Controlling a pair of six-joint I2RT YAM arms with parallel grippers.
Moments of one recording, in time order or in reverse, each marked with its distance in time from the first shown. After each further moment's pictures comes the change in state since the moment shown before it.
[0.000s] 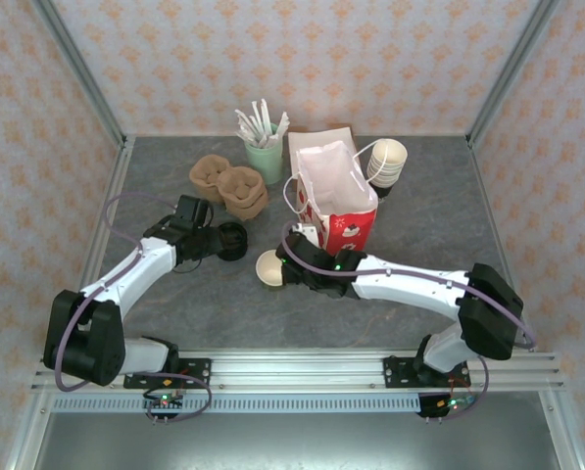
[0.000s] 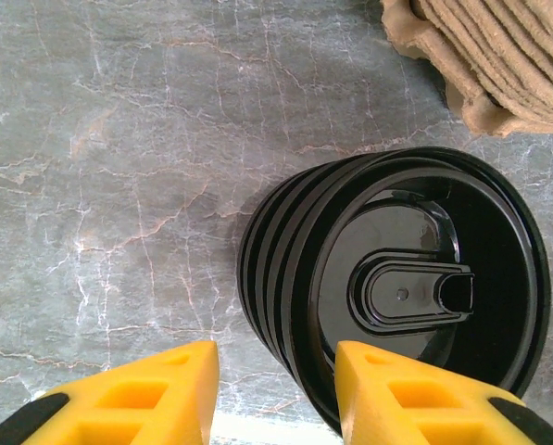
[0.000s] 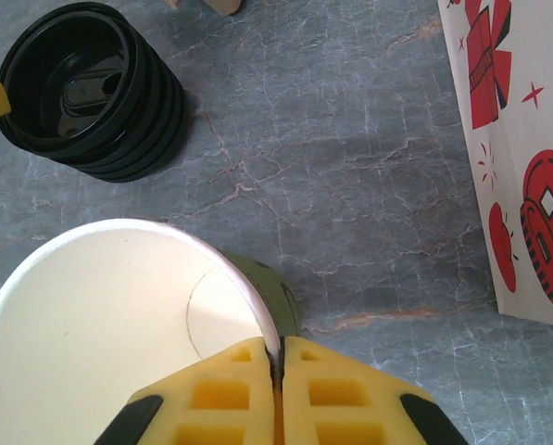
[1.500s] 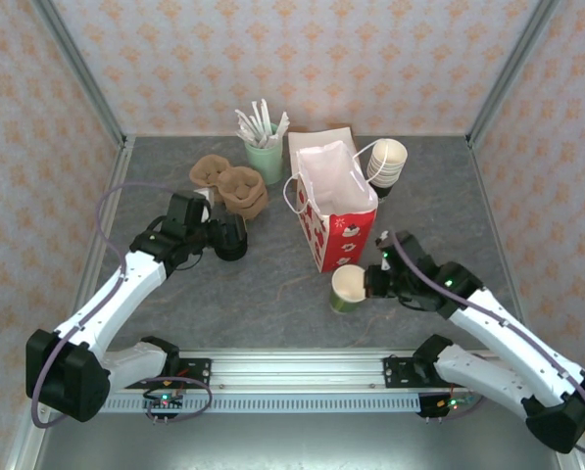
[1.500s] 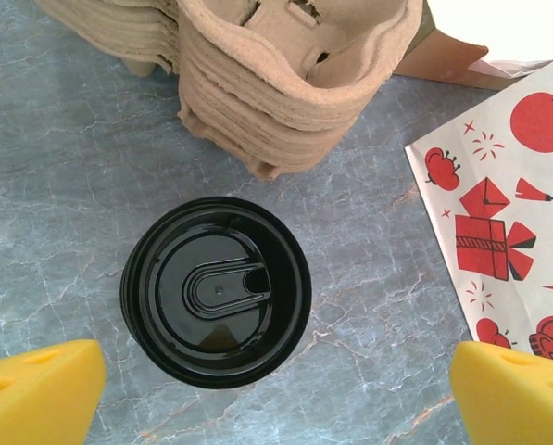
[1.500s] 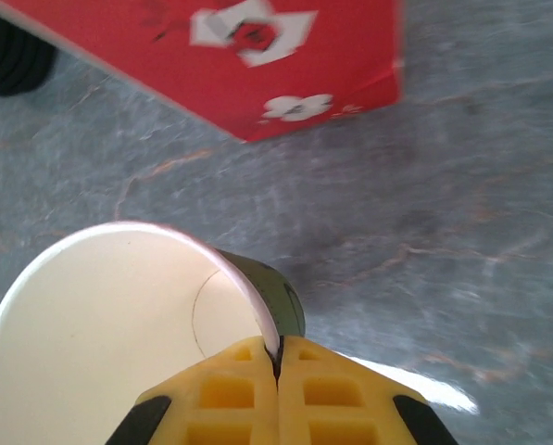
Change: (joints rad) left arm -0.086 -0.189 0.040 0.019 0.050 0.103; right arm -0.339 -0.669 -0.253 -0.455 -0.312 -0.166
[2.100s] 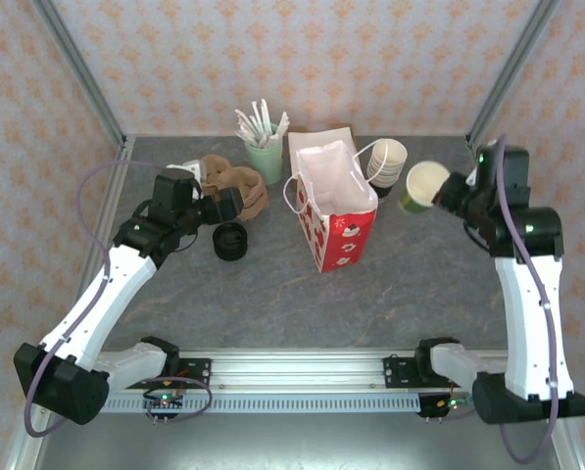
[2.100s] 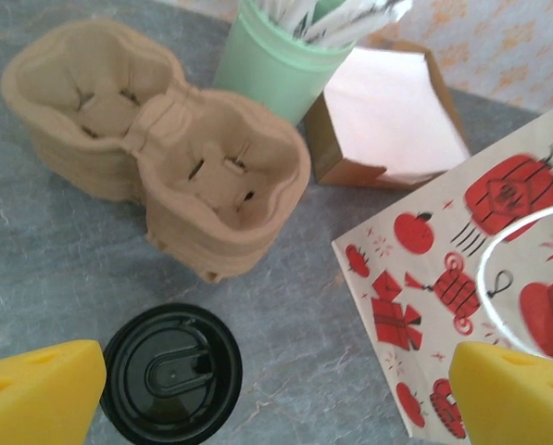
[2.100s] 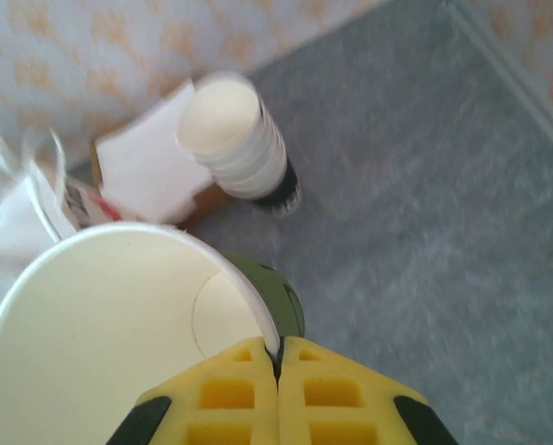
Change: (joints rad) left arm 0.000 -0.015 0.198 -0.051 -0.015 0.003; right arm -0.647 0.225 0.753 -0.306 0.050 -0.165
